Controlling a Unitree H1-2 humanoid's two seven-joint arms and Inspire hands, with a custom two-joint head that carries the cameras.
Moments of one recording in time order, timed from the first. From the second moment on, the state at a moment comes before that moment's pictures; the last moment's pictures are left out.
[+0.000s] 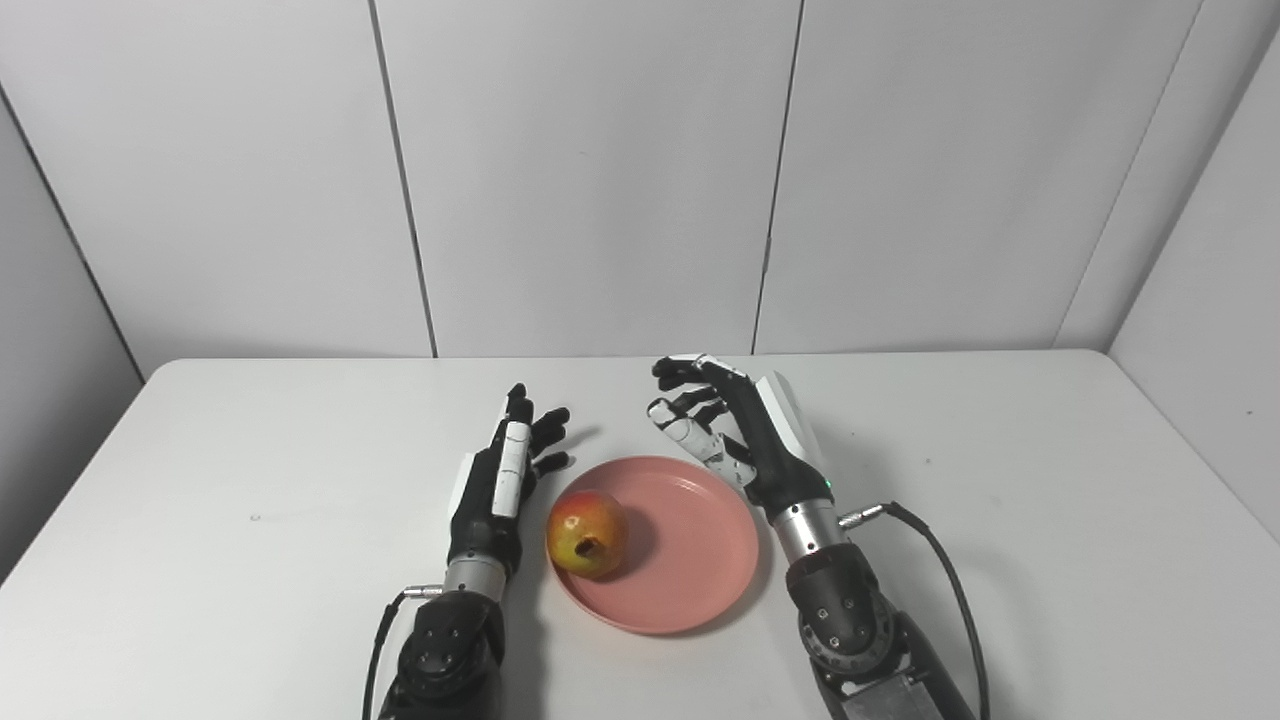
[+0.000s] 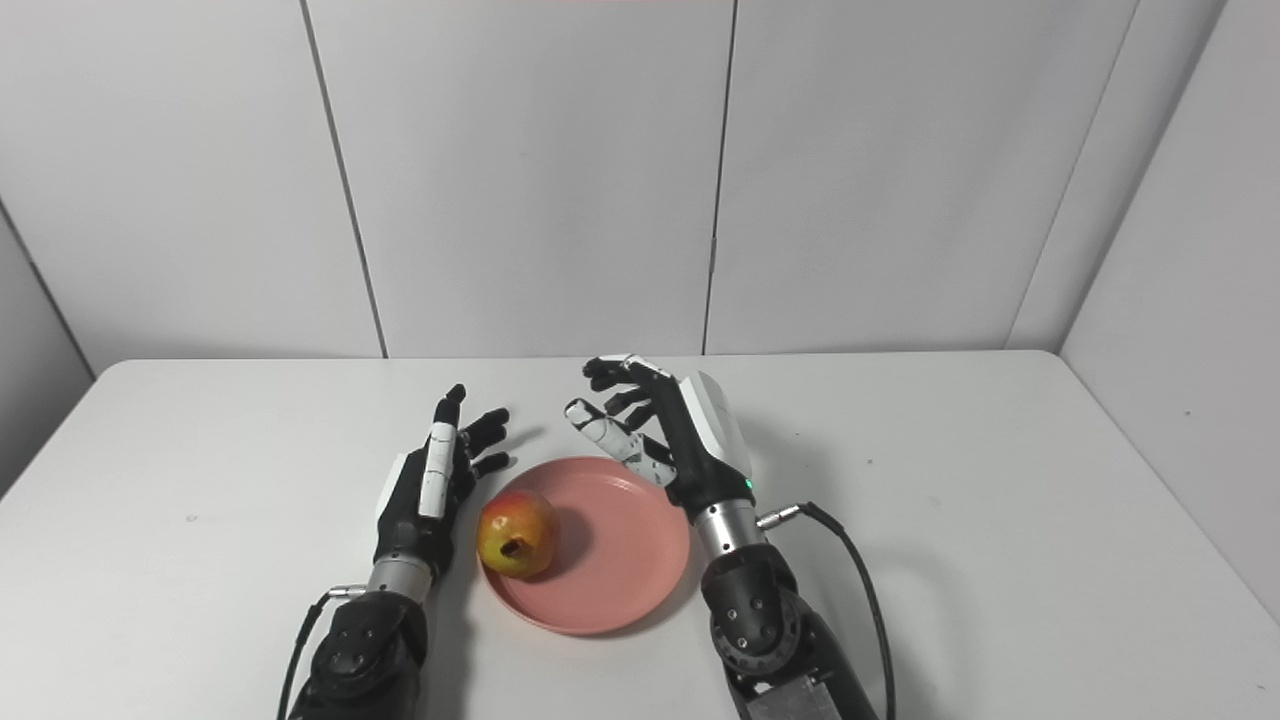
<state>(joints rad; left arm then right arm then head) -0.42 -0.09 0.01 0.46 0.03 -0.15 0.08 -0.45 -0.02 0.11 0.29 -0.33 -0.12 -0.12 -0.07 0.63</state>
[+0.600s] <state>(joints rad) -0.40 -0.10 0.01 0.45 0.17 -0.13 0.26 -0.43 0.04 -0.05 0.46 -0.01 -0.13 -0.12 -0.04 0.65</state>
